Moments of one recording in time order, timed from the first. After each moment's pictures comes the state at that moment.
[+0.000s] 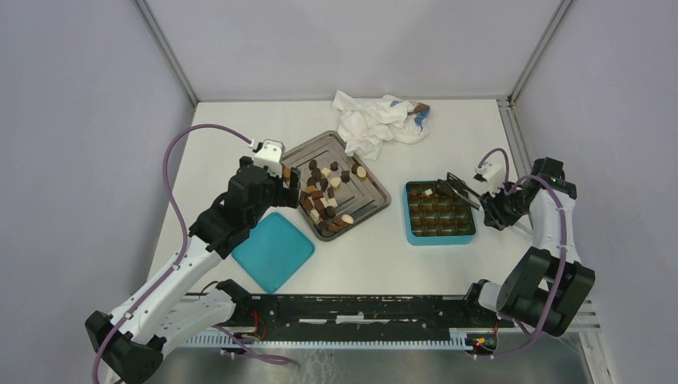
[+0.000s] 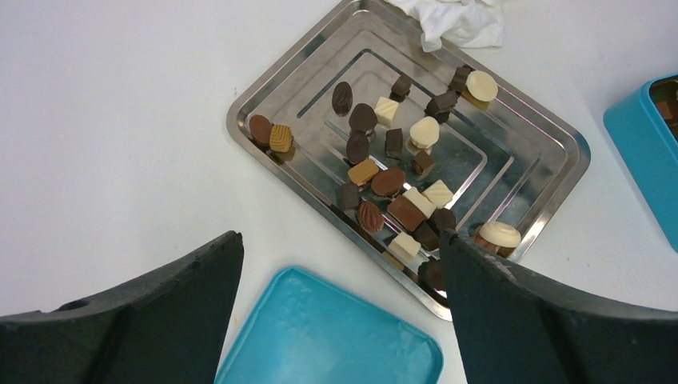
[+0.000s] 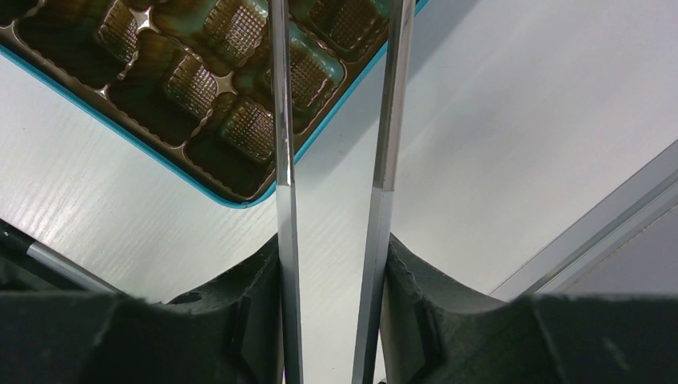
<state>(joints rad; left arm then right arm) -0.59 0.87 0.85 -0.42 -0.33 -0.11 -0.45 1.27 0.93 -0.98 -0.47 -1.10</state>
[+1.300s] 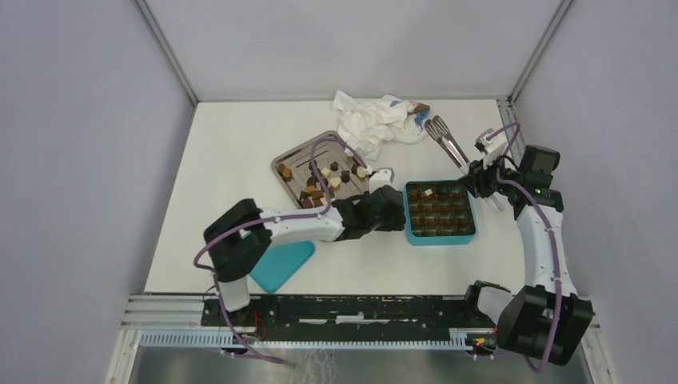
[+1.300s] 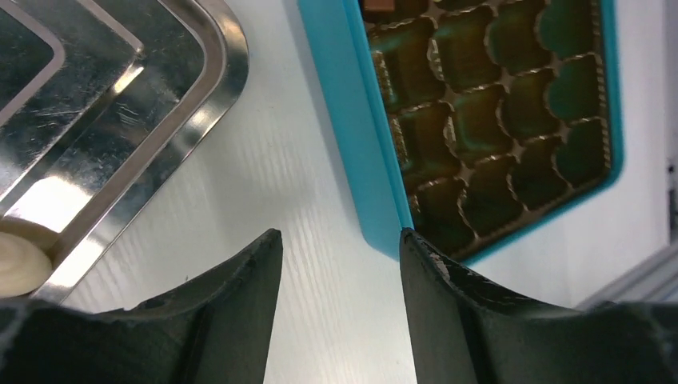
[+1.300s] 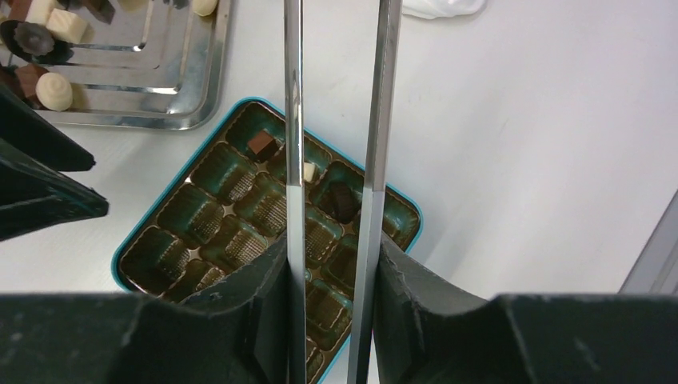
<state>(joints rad) -1.09 1.76 1.15 -0.11 -0.28 -0.86 -0.29 1.09 0.88 -0.50 -0.78 -0.58</state>
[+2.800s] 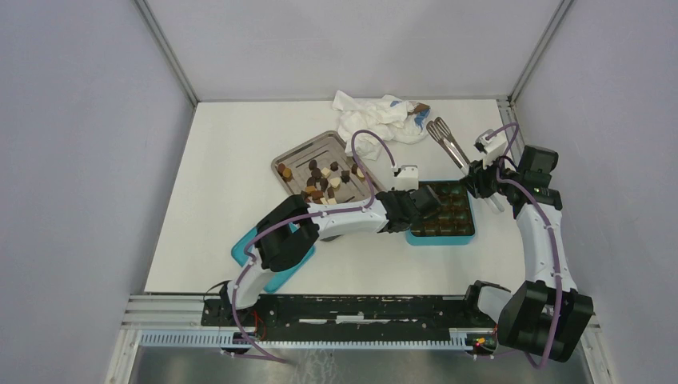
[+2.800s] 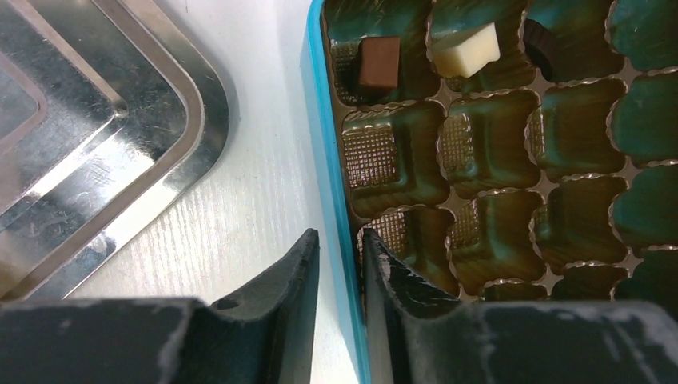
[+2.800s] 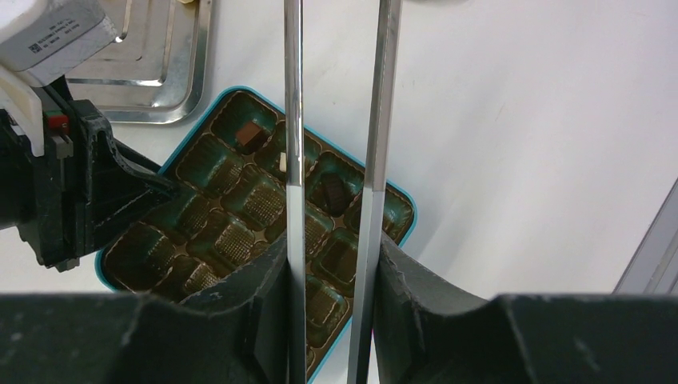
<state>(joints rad) -1.15 2.17 1.67 -0.47 -0.55 -0.93 -0.29 1.11 0.86 -0.48 -0.73 -0.57</state>
